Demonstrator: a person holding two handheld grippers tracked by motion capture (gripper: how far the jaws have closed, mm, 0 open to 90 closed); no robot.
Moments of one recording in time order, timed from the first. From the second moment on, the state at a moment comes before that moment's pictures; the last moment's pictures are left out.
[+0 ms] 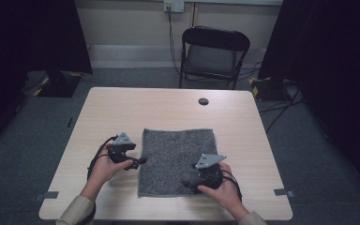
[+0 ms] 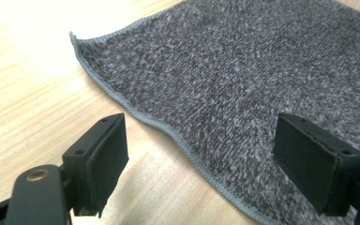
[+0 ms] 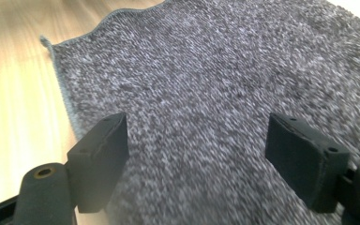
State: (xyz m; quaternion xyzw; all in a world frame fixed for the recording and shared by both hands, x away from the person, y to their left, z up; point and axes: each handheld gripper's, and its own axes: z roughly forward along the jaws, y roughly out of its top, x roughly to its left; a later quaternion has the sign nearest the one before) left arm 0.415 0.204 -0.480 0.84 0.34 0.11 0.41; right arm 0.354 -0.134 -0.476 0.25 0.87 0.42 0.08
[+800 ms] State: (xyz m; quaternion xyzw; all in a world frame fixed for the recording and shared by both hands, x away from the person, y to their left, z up) left arm 0.430 0.201 -0.479 0.84 0.35 0.12 0.40; right arm 0.330 -0.111 -0.499 0.22 0.89 0.40 0.09
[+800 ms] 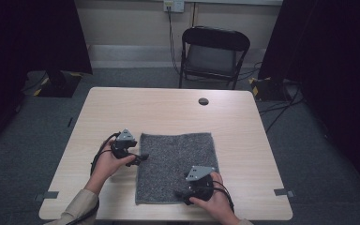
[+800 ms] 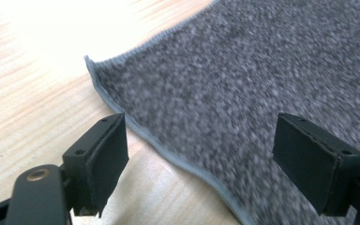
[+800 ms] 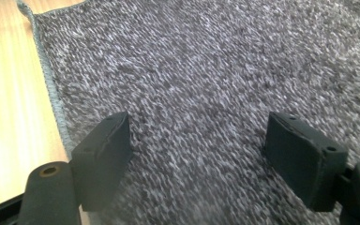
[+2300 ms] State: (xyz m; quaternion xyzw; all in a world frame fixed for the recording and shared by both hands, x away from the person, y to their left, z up) left arm 0.473 0.199 -0.486 0.84 0.36 0.13 0.37; right arm 0.321 -0.001 -0.482 0.11 0.90 0.42 0.03
